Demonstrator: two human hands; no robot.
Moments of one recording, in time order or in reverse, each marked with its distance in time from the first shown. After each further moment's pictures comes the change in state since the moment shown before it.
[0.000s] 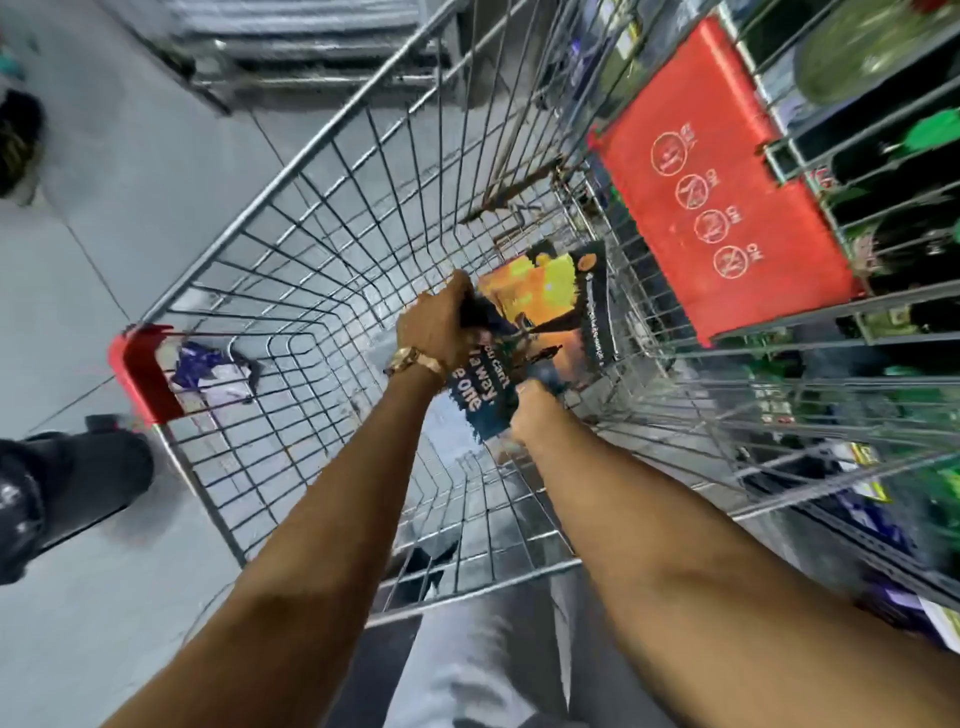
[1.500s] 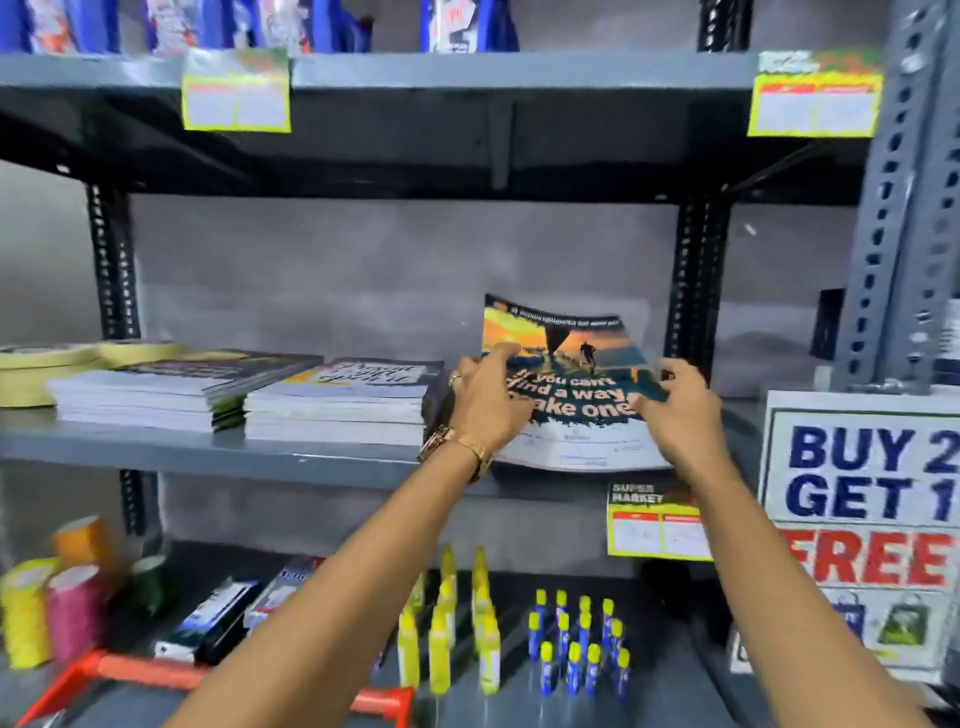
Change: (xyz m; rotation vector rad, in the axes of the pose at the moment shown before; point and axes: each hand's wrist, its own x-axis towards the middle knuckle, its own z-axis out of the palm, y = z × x) left_hand -0.342 0.629 -0.341 -0.510 0.248 1.387; right_hand -0.567 0.011 -0.551 0.436 1.552 -1.348
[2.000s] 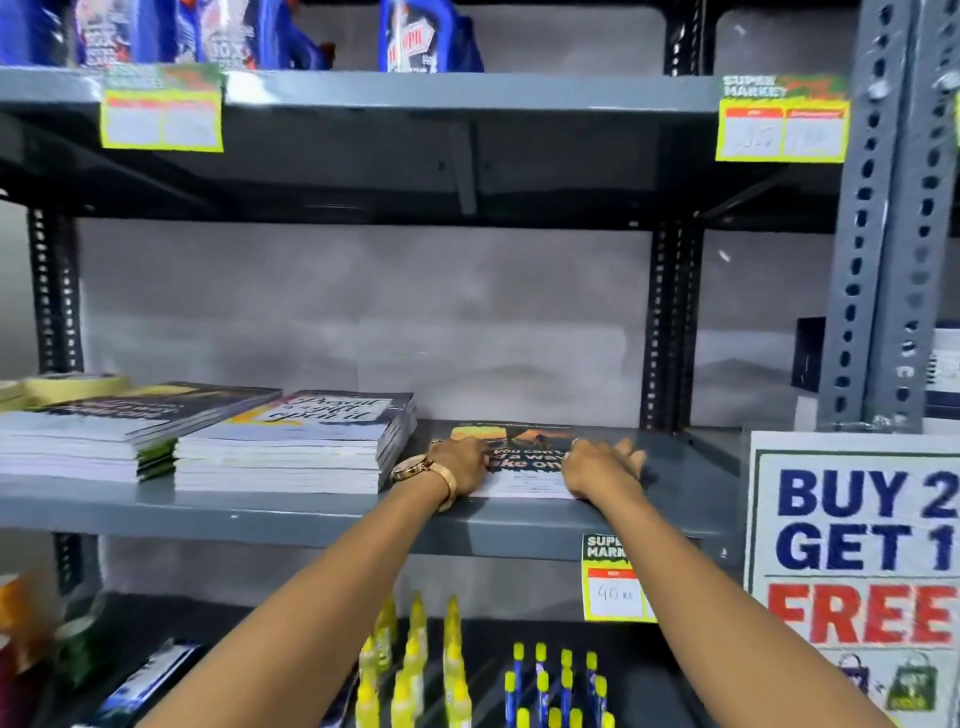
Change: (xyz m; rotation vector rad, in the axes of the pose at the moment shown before) left_hand 0.077 -0.061 0.056 0.554 -0.455 -0.065; right_hand 0.046 0.020 0.071 -0.886 -0.387 0.108
